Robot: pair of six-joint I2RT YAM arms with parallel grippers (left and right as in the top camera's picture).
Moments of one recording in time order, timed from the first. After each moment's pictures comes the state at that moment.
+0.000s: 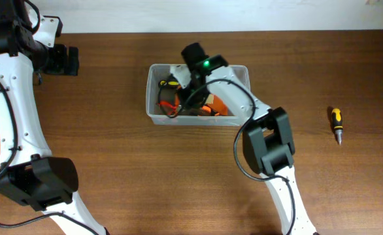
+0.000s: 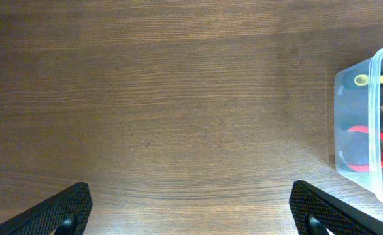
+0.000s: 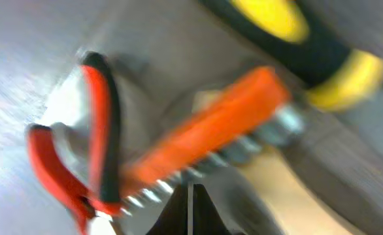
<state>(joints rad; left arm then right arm) 0.25 2.03 2.31 -1.38 0.07 0.29 0.49 2.51 2.20 -0.99 -0.32 -0.18</state>
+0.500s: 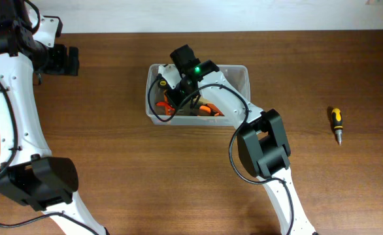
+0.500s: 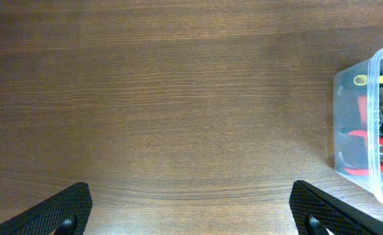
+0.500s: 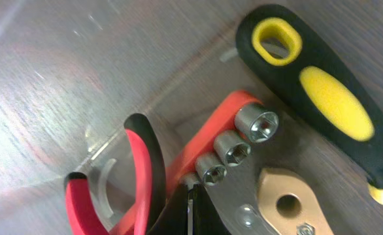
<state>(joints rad) 0.25 2.03 2.31 -1.38 0.07 0.29 0.53 2.51 2.18 -0.86 -0.34 -0.18</state>
